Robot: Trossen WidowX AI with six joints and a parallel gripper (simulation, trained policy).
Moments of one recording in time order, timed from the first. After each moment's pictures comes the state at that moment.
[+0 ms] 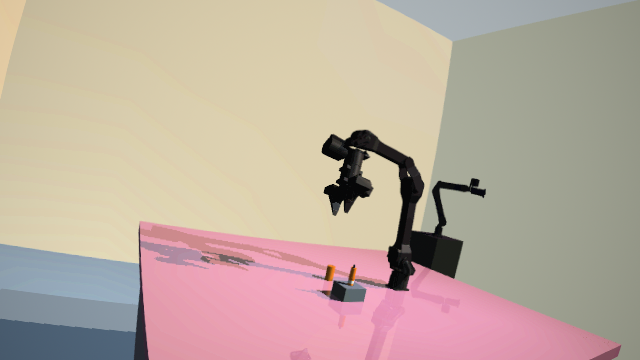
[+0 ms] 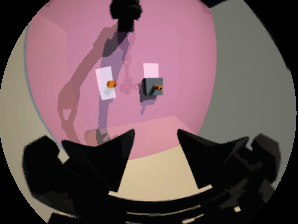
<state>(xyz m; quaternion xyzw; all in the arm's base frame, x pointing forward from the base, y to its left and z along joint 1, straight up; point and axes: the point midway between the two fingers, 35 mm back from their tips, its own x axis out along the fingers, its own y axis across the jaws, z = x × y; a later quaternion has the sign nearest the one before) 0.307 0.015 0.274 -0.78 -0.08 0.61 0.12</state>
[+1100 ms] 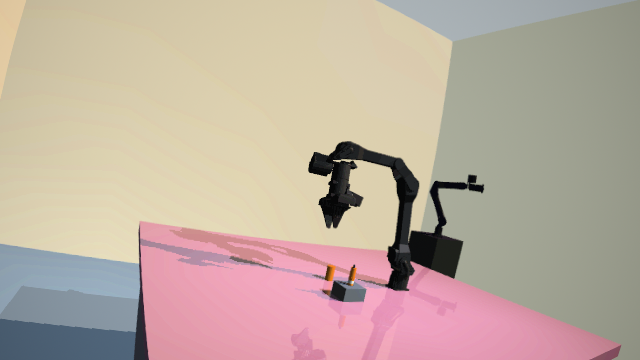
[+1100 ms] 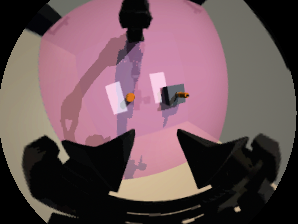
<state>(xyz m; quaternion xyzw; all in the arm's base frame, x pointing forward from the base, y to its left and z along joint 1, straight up) 0.297 -0.039 0.223 -0.72 0.02 0.67 0.14</state>
